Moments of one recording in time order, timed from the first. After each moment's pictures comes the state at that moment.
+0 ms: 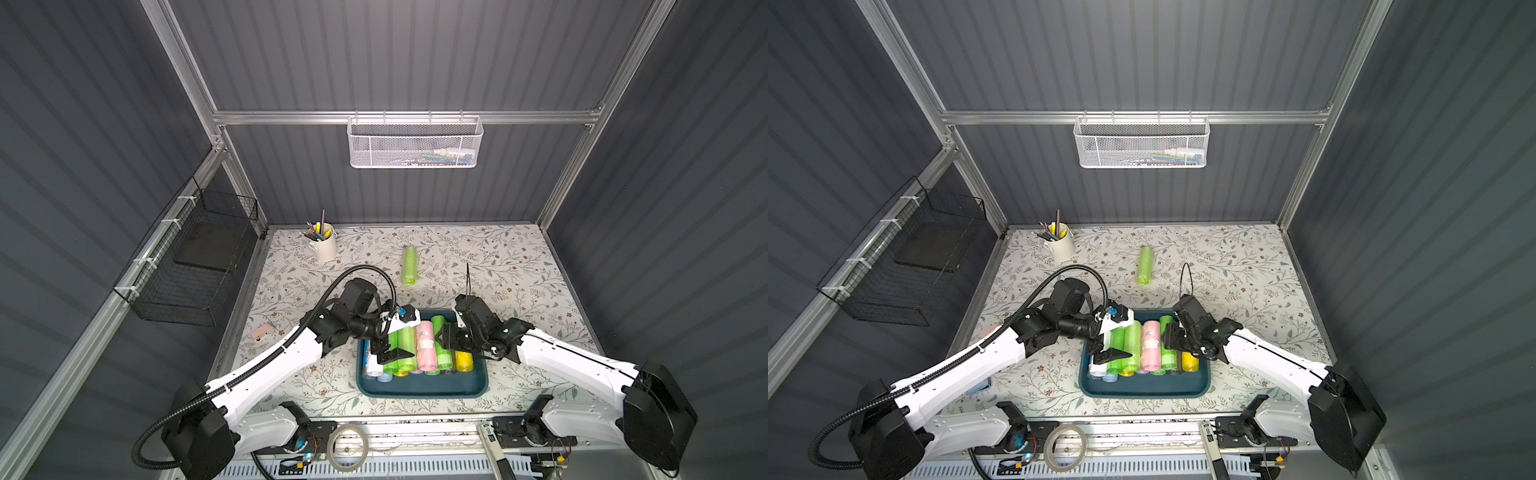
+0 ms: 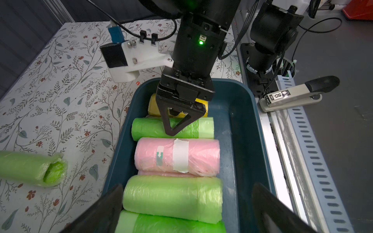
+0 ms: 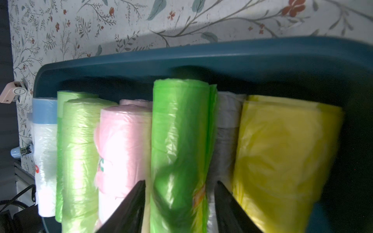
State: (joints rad) left arm -0.75 1.19 0.90 -0.46 0.62 0.59; right arm 0.72 1.21 0.69 -0.44 -0.09 0.76
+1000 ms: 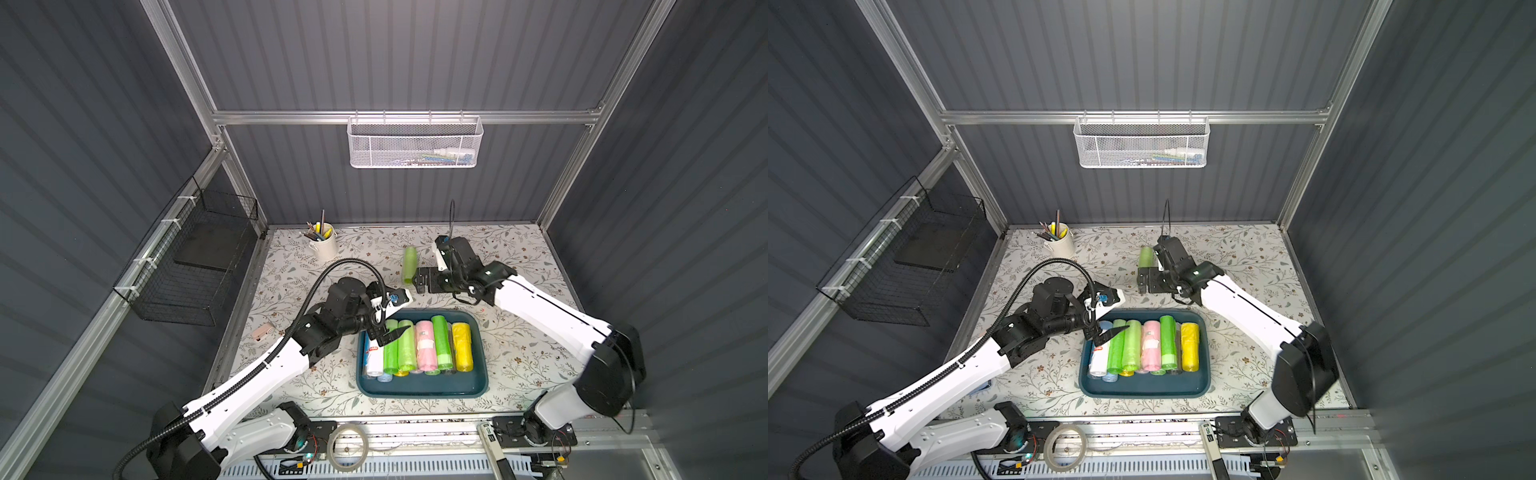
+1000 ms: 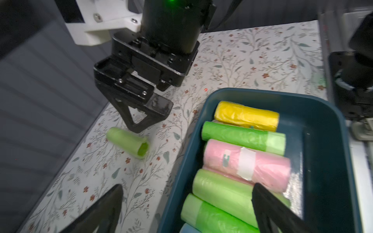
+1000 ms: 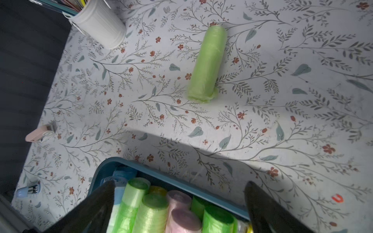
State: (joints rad) left arm -0.74 1.08 0.88 -0.29 0.22 0.48; right arm 0.63 1.62 1.38 -0.60 0.02 0.45
